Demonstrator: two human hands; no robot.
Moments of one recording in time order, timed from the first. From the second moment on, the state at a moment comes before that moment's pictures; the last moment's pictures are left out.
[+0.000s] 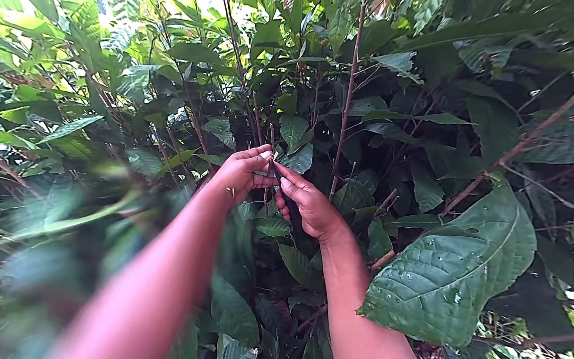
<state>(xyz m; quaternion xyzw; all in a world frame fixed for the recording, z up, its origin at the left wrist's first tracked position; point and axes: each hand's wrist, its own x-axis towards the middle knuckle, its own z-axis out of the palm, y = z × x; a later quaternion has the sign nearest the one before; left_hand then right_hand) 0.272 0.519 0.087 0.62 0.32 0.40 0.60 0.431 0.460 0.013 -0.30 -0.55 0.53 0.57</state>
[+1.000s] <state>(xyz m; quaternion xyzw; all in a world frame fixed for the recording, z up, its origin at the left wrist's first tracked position) 0.274 0.502 0.079 0.57 0.34 0.42 0.62 0.428 0.445 0.018 -0.35 -0.52 0.54 0.56</state>
